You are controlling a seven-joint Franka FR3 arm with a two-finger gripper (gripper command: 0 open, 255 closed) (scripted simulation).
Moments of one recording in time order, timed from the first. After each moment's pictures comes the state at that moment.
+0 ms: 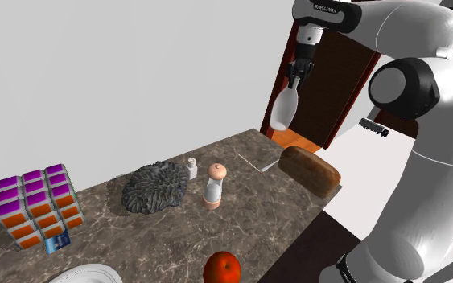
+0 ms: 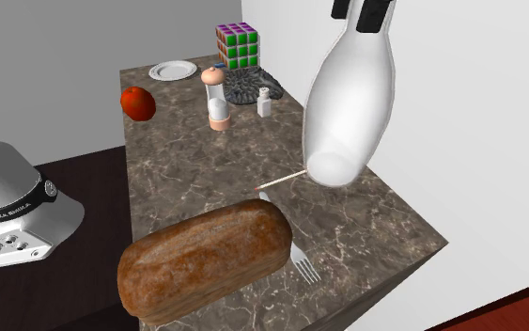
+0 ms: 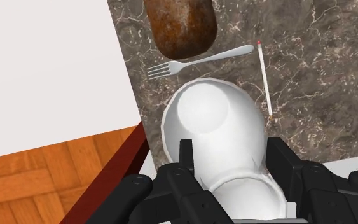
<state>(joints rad) -0.18 0.29 -0.30 -1.23 0.03 1.43 -0.30</state>
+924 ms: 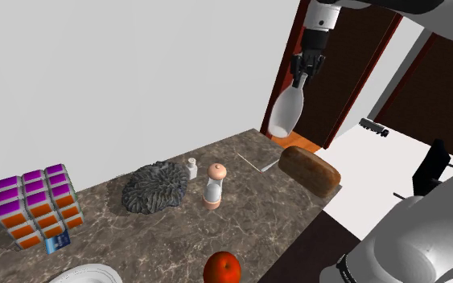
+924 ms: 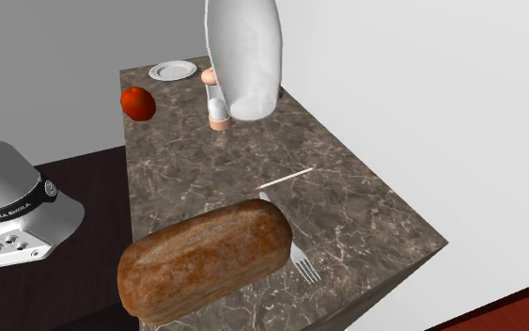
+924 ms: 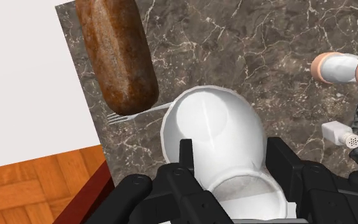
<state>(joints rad) -0.02 -0.16 -0.18 -1.63 -0.06 1.39 -0.04</state>
